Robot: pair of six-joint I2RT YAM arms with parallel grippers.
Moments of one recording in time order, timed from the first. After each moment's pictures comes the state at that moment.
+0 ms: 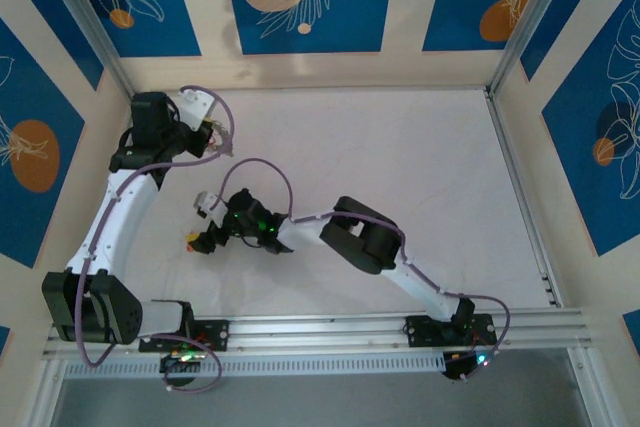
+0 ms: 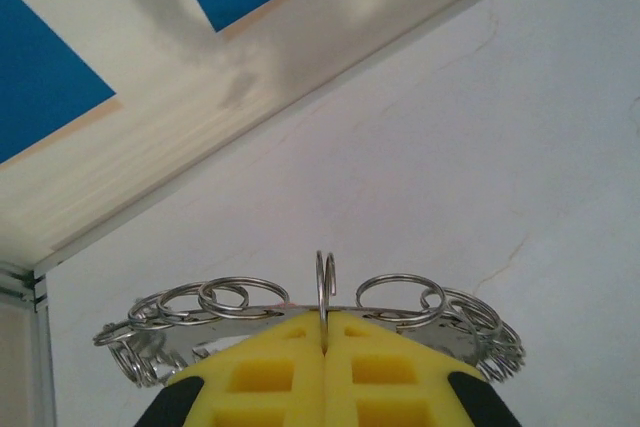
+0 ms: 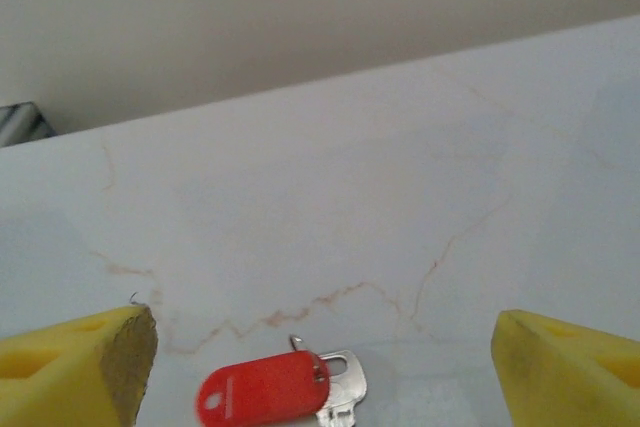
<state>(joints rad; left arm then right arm) -0.05 1.31 1.22 -0.44 0.22 0.45 1.11 2.46 1.62 0.56 -0.26 0.03</state>
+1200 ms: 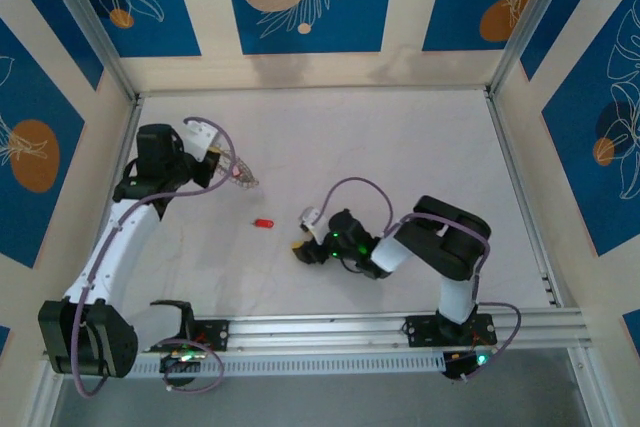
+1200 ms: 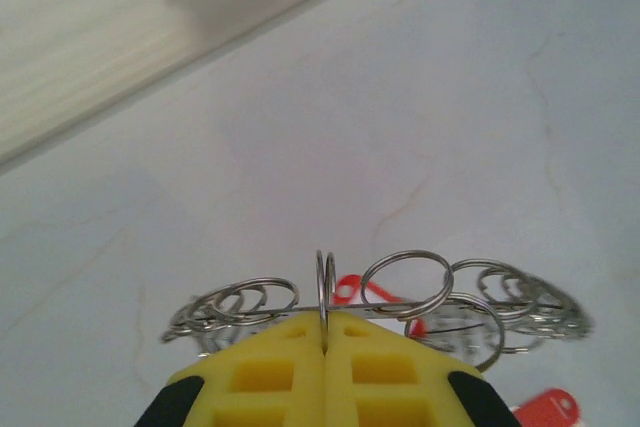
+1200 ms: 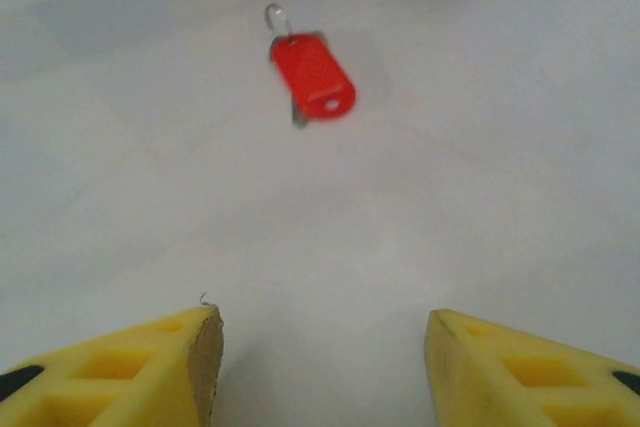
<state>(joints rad) -0.10 1.14 0.96 -0.42 0.32 0.39 0.89 1.83 0.48 0.85 -0.21 0.04</state>
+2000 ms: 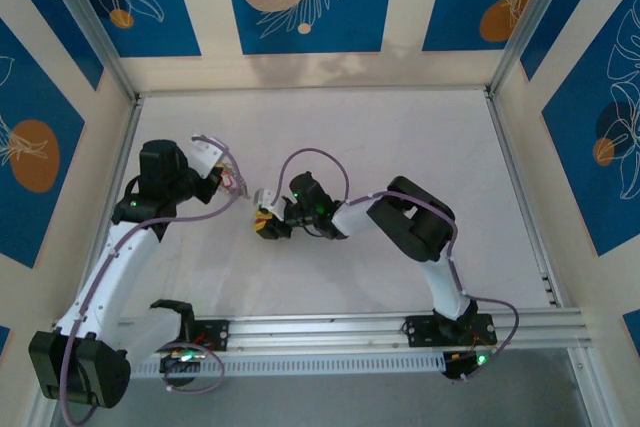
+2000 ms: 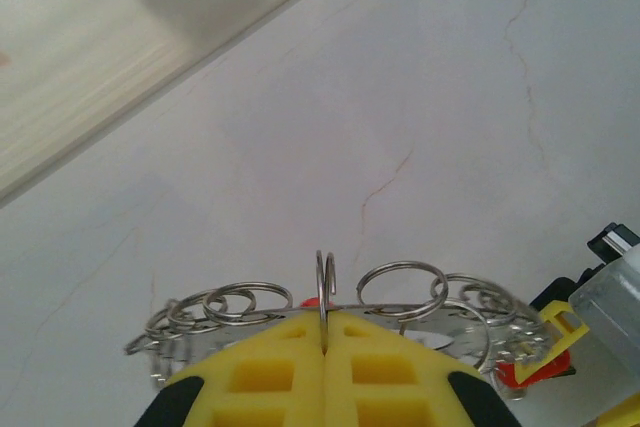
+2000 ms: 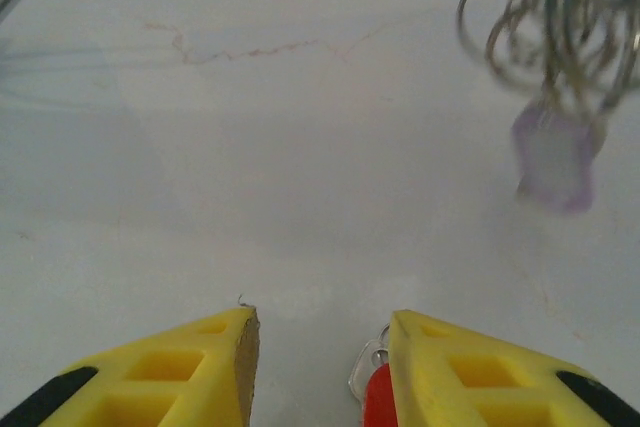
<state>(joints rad) -0.15 1.00 0.88 -0.45 0.23 0.45 0.87 2.11 1.07 0.53 -0.56 -0.25</state>
